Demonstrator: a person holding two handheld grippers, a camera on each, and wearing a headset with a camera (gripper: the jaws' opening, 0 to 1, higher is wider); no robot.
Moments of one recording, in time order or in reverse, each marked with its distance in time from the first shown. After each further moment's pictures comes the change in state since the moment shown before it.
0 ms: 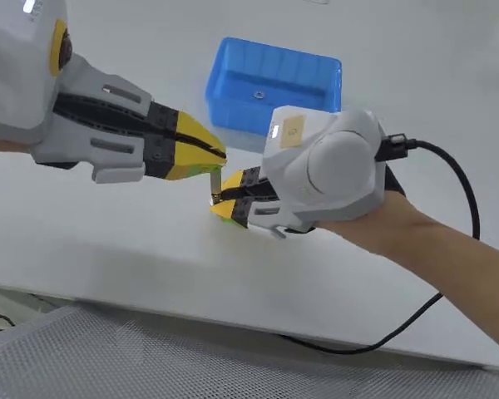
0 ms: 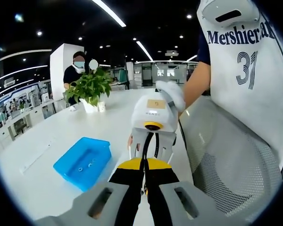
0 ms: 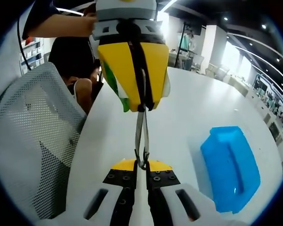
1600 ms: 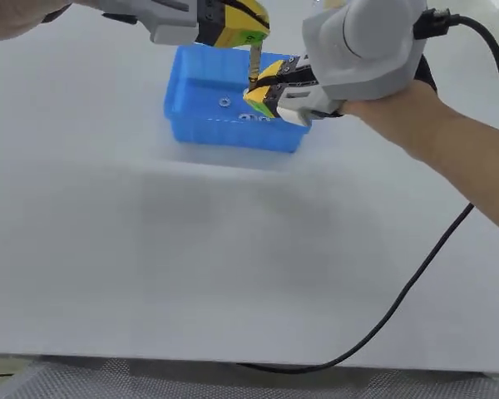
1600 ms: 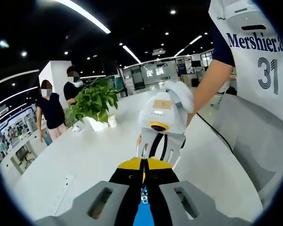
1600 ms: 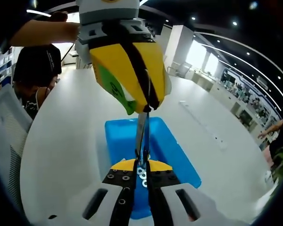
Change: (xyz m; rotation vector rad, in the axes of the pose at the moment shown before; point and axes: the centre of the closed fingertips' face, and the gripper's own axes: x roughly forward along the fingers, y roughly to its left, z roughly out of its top) left arm 0.067 0.135 0.037 0.189 -0.024 -0.033; right arm -0.040 -0.165 -0.031 0.119 -0.013 -0.307
